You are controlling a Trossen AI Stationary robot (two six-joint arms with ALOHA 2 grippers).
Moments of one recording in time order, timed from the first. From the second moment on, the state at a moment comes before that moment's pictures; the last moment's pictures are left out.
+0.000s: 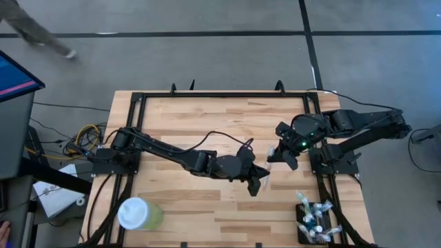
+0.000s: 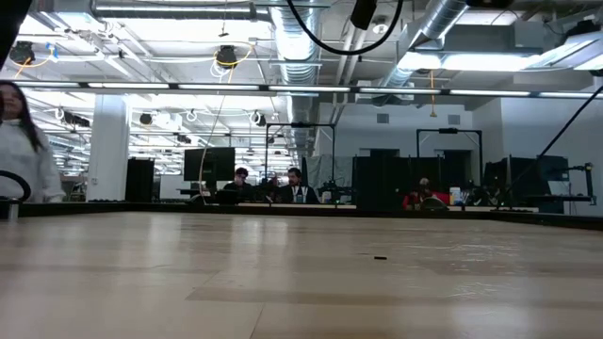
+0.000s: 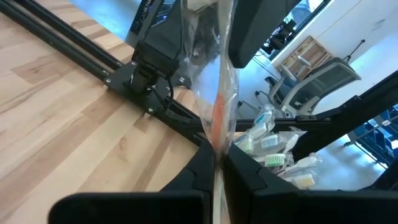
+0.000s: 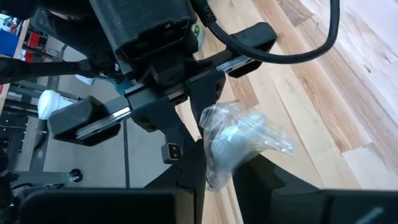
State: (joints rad) left arm -0.27 2.00 1.68 0.03 -0.33 -0.71; right arm 0.18 1.06 1.21 -0.79 -0.16 0.78
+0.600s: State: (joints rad) left arm -0.27 2.00 1.68 0.03 -0.29 -0.74; right arm 0.18 1.05 1.21 -0.82 -0.20 0.74
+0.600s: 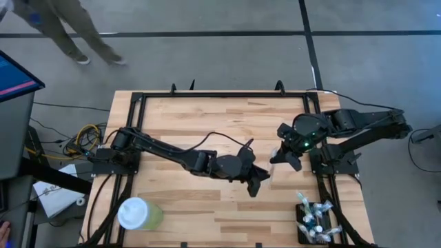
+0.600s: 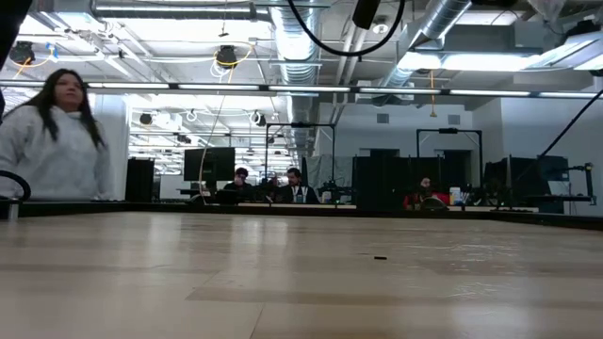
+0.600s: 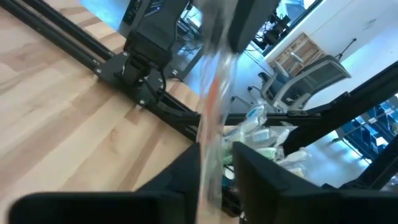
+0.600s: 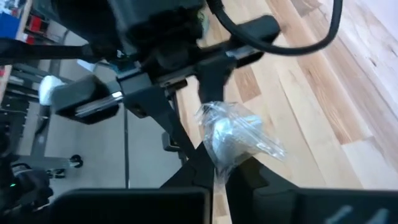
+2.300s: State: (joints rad) left arm -0.32 2.00 1.68 -0.10 -0.08 -0.63; right arm 1.10 1.03 1.46 -0.94 0.30 0.82
